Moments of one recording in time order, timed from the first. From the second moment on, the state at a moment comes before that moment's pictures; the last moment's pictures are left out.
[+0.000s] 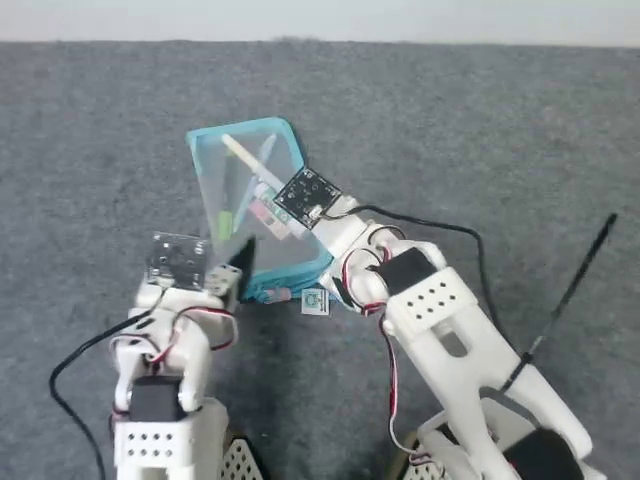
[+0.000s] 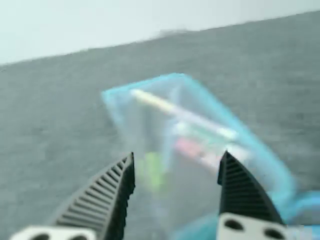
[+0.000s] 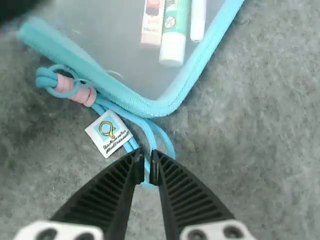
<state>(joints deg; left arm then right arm) -5.9 -93.6 87.1 46.5 -3.7 -35.1 -25.4 41.7 53.7 19.3</state>
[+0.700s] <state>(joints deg) -22.2 -93.6 90.8 54.9 -18.4 -33.8 -8.7 41.7 45.9 25.8</state>
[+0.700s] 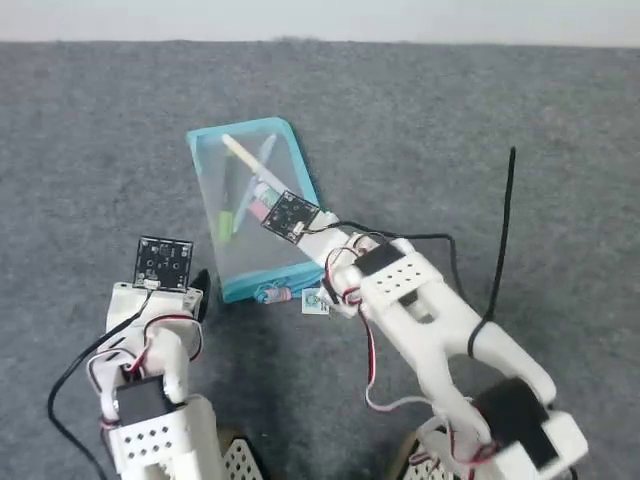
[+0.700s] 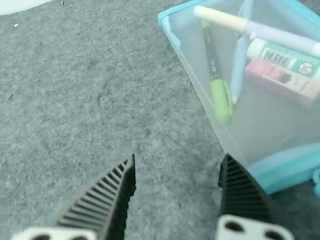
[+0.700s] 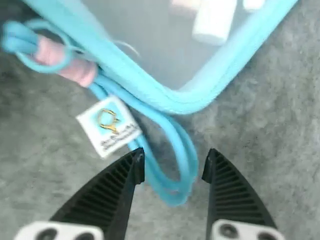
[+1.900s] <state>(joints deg) -22.2 -93.6 92.5 54.5 -18.1 -9.4 -14.7 32.4 73.0 33.0</state>
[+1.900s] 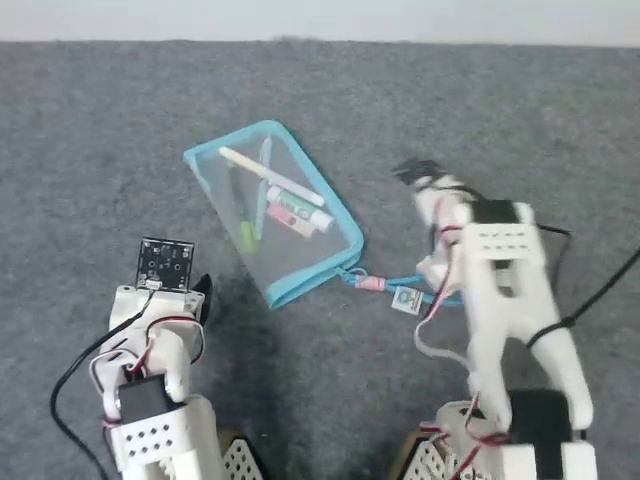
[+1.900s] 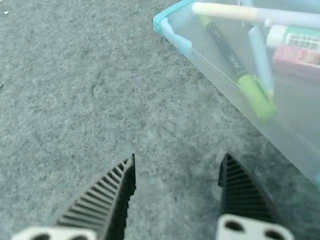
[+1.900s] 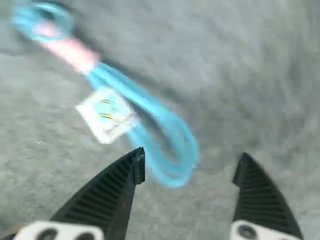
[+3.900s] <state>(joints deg) -9.8 -93.6 76.5 61.8 -10.3 -35.1 -25.6 22.9 65.7 15.0</state>
